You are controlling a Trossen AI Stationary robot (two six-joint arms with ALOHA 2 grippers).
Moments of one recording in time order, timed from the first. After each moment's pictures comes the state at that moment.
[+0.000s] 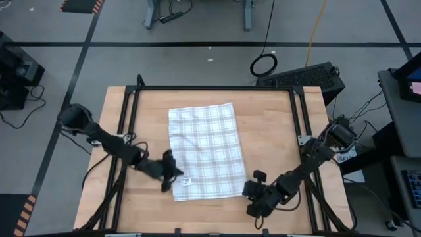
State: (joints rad) left arm -0.53 1.35 0.40 0.28 -0.30 -0.54; right arm 0.75 1.74 0.88 -0.23 0.44 0.97
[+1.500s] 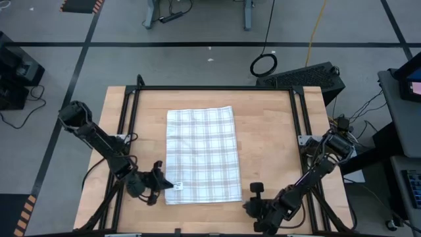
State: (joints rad) left arm -0.84 1.32 0.40 0.22 -0.53 -0.67; right arm 0.87 1.86 1.02 -0.25 0.53 0.69
